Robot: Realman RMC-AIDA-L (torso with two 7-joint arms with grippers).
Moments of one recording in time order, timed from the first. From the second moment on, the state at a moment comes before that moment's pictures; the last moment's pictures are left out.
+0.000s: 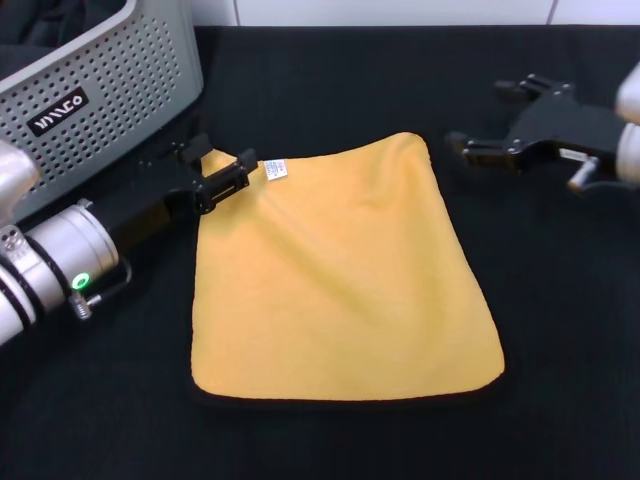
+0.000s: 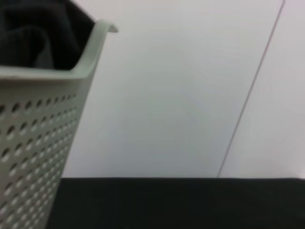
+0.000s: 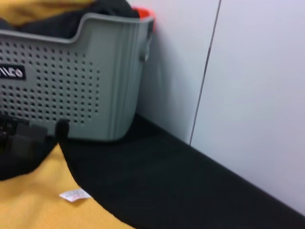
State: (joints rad) left arm -0.42 -2.08 1.06 0.28 1.12 1.13 -1.00; right arm 0.45 2.02 -1.50 -0.95 -1.54 -0.73 1.45
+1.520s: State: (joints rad) left arm -0.41 -2.06 1.05 0.73 1.50 1.95 -1.25; right arm 0.27 2.02 -1.06 -1.12 -1.47 -1.99 1.33
